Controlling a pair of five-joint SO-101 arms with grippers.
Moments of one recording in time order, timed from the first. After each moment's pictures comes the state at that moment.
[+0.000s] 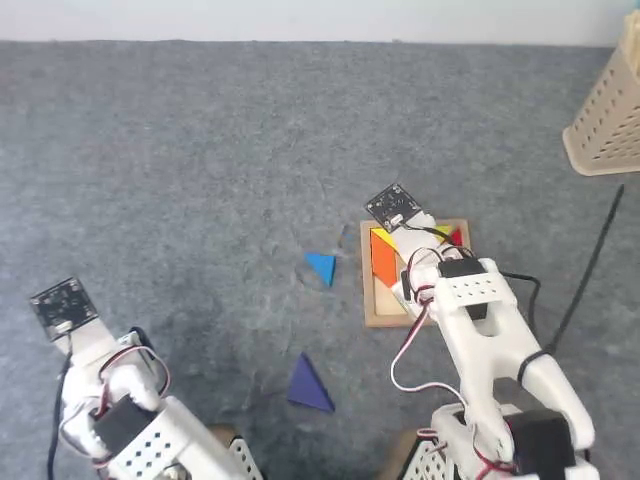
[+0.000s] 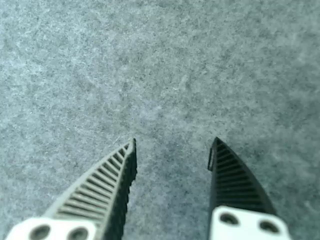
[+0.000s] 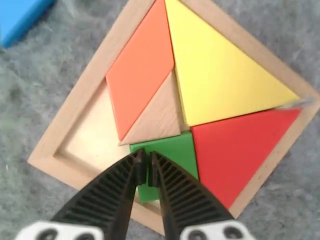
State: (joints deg) left arm -52.5 -103.8 97.6 72.2 -7.3; right arm -13.8 -18.9 56.9 41.8 26.9
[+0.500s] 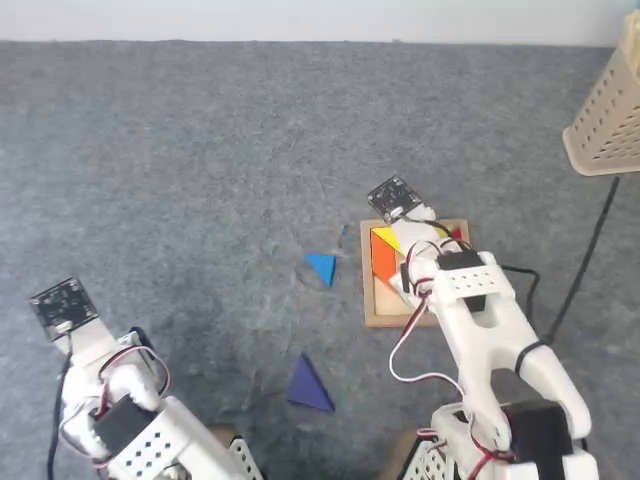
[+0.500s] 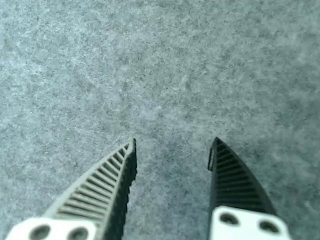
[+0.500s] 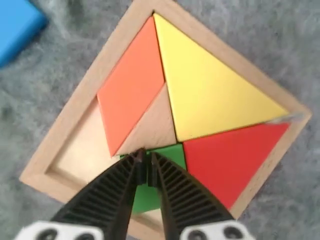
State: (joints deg) left arm -52.5 -103.8 97.6 72.2 -7.3; right arm -13.7 -16.9 53.5 42.5 25.0
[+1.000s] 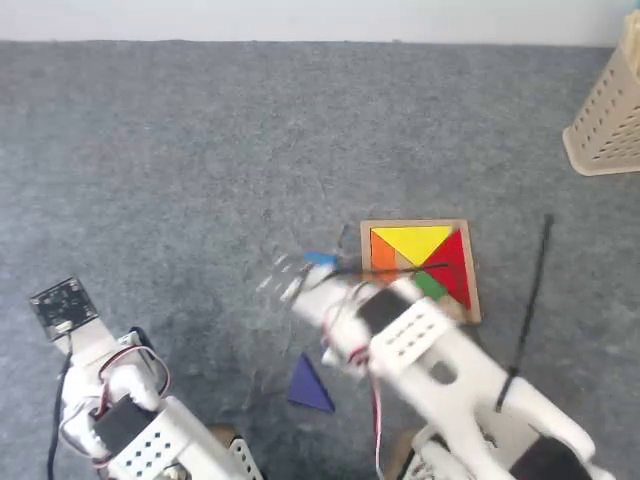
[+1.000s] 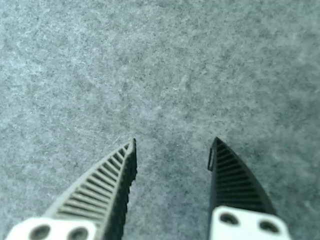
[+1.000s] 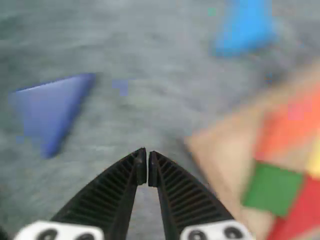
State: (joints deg) left arm -52.5 -103.8 97.6 72.2 -7.3; right arm -49.1 -29.6 52.7 64.8 23.7
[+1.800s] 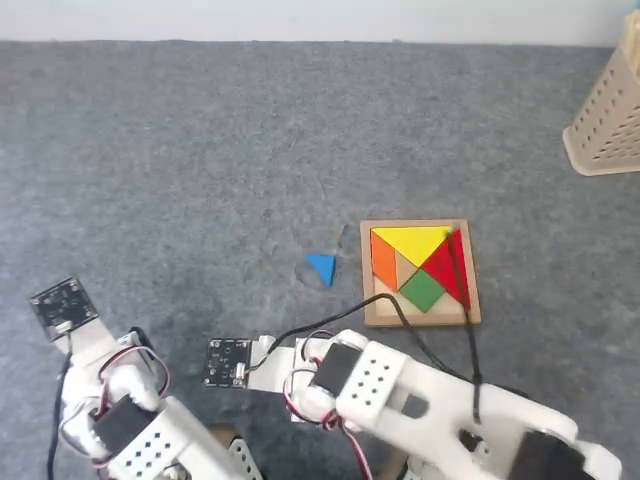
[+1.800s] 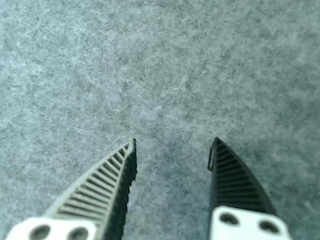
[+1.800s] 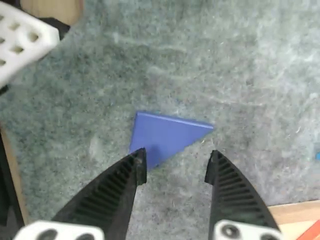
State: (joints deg) left arm -52.5 -103.8 97.6 72.2 -7.3; right arm -66.8 -26.2 56.1 56.7 23.7
